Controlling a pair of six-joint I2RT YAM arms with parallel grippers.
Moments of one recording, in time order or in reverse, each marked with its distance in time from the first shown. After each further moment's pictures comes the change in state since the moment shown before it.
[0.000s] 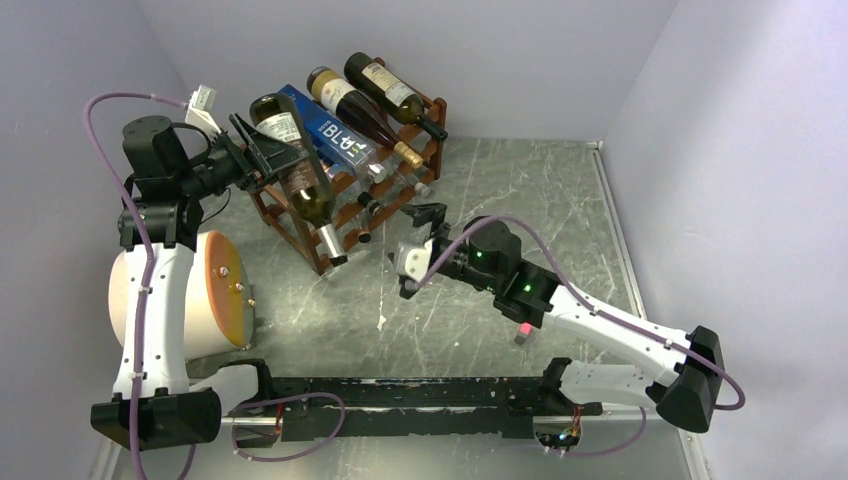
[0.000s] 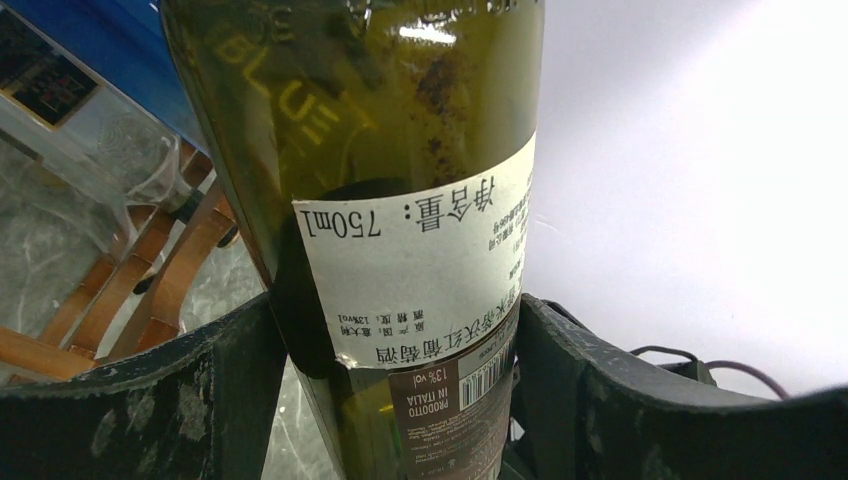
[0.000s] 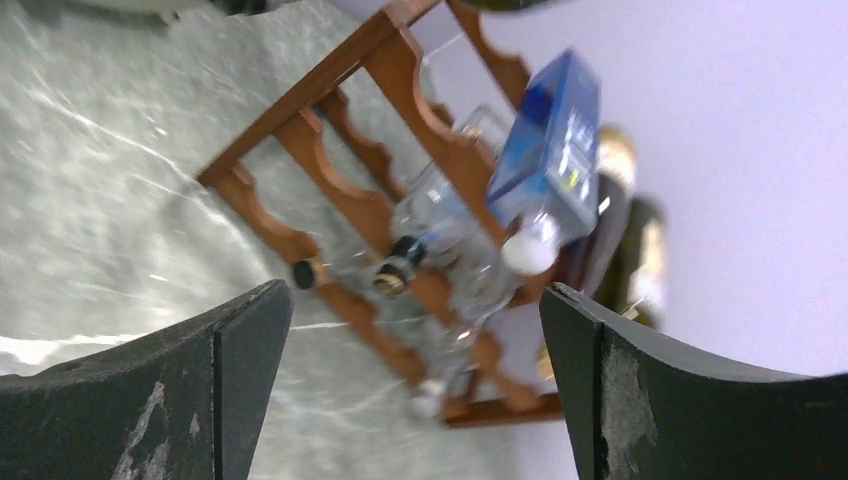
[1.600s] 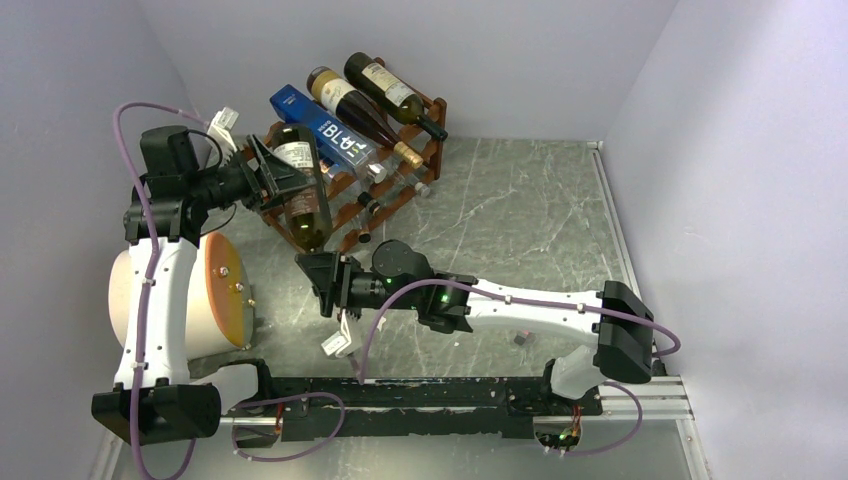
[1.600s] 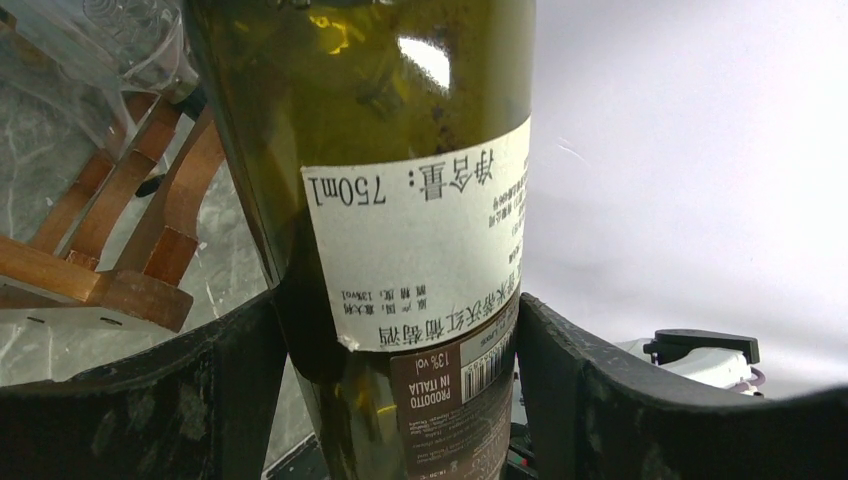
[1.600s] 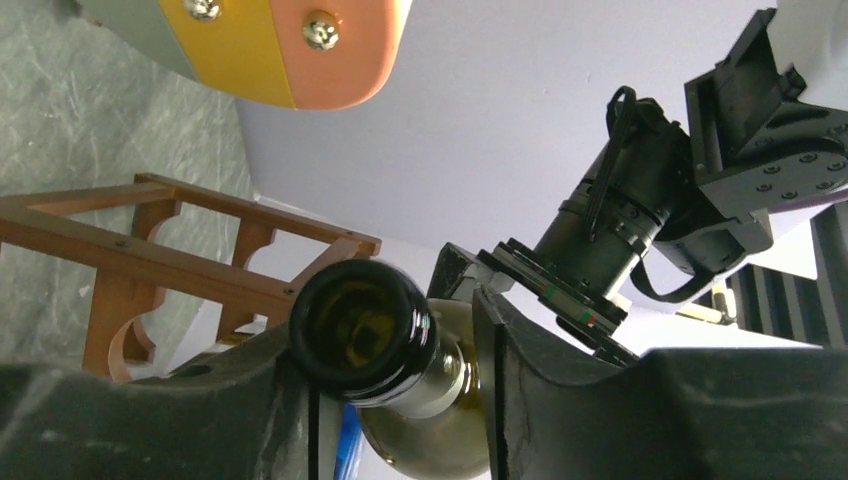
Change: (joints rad) left arm 0.000 0.024 -0.023 -0.214 0.088 0.152; right arm 0.287 0.408 0.219 0.136 -0.083 -1.093
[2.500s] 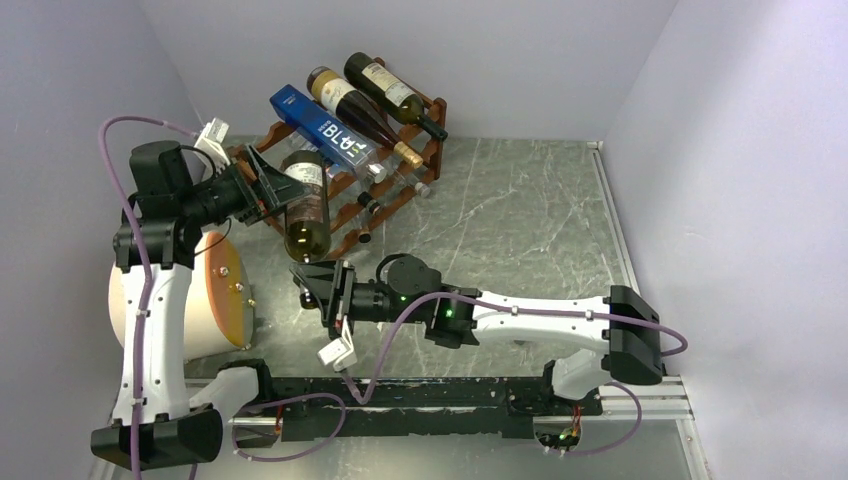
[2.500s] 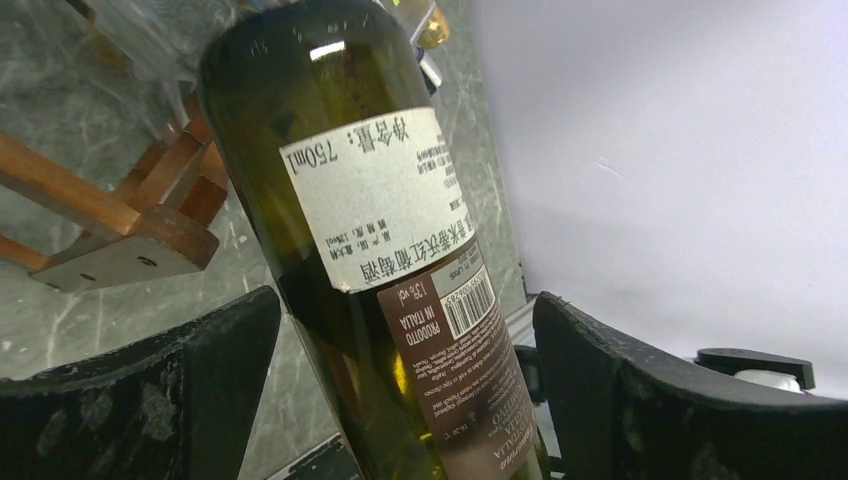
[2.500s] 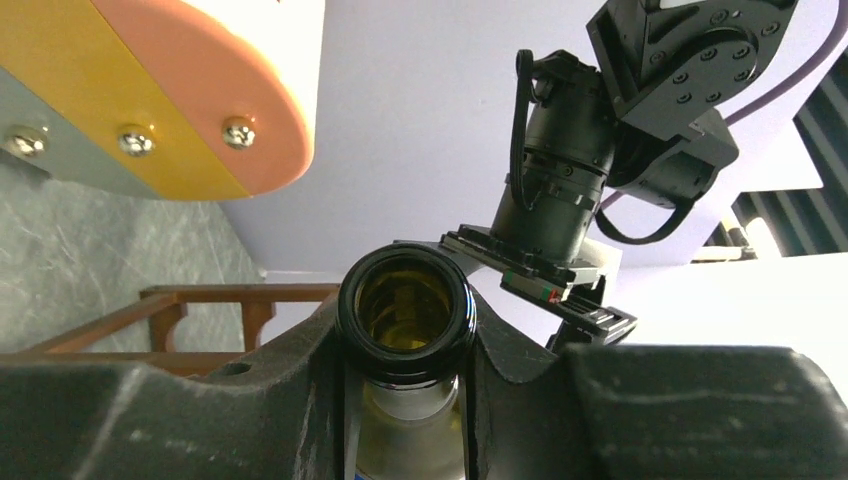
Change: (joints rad) left arm 0.000 -0.103 -0.020 -0.076 -0.101 0.046; right arm 0.072 -0.033 -0.031 0.198 0.008 0.269
